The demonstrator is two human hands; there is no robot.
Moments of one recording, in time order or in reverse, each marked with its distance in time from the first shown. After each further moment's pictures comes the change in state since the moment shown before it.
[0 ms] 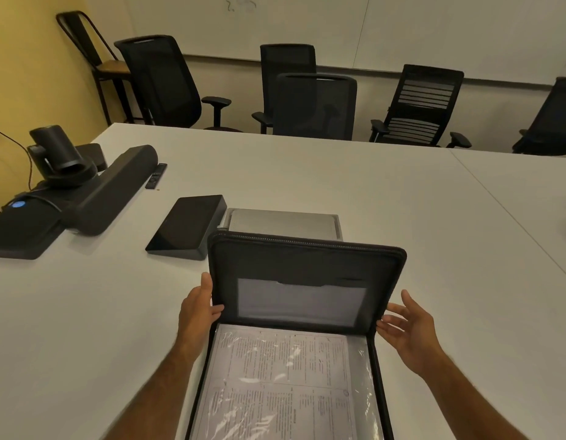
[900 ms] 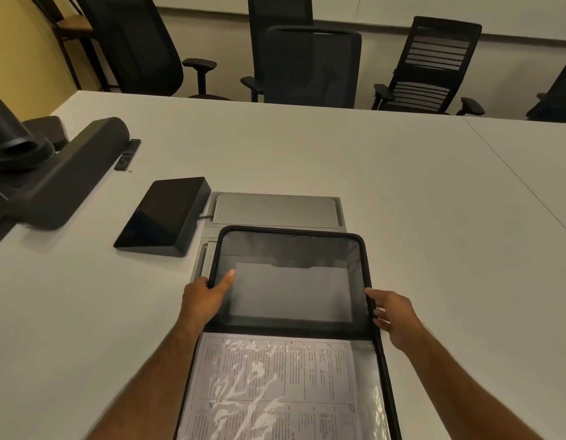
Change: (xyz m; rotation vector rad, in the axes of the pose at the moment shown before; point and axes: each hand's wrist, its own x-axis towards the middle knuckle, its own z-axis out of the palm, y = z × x) left_hand 0.104 -0.023 0.046 0.551 -0.018 -0.001; right_hand 0.094 0.009 0.041 -0.312 0.154 0.143
